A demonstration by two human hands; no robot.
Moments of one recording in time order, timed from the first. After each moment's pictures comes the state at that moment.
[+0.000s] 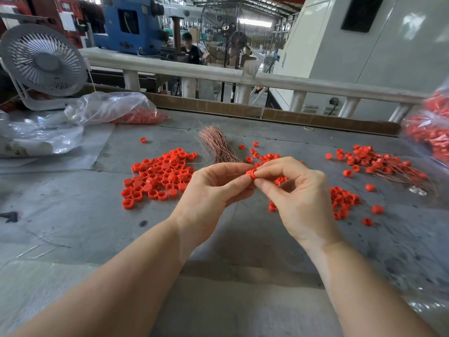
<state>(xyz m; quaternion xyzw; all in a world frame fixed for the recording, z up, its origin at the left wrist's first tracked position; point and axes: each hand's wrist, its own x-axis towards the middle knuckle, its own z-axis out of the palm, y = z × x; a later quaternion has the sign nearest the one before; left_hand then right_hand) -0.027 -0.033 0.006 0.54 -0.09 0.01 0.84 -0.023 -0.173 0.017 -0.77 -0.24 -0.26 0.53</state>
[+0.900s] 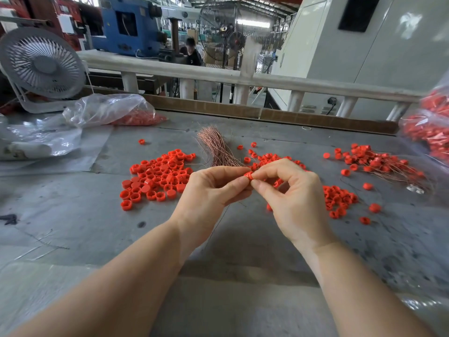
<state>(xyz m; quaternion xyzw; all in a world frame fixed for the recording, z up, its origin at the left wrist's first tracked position) -0.029 -0.035 0.005 0.56 -0.08 0.03 0.82 -0.024 -0.173 0.014 -0.80 -0.23 -0.27 0.48</state>
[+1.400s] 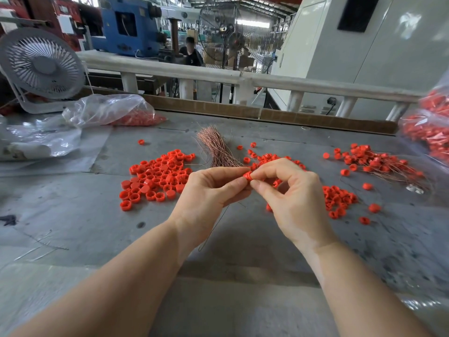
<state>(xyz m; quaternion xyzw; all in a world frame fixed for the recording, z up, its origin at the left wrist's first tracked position) -0.028 -0.033 0.005 0.55 -0.09 0.02 0.83 -0.026 -0.173 0.017 -0.80 -0.23 -0.26 0.48</state>
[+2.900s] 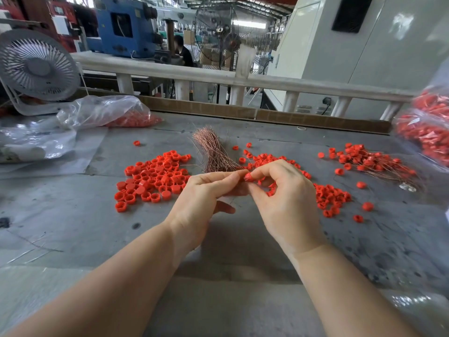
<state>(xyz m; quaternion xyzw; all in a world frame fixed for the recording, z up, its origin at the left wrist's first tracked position) -0.037 -0.035 0.014 0.61 -0.05 -0.02 0.79 -0.028 -0.171 0.013 -0.83 -0.22 -0.39 0.33</state>
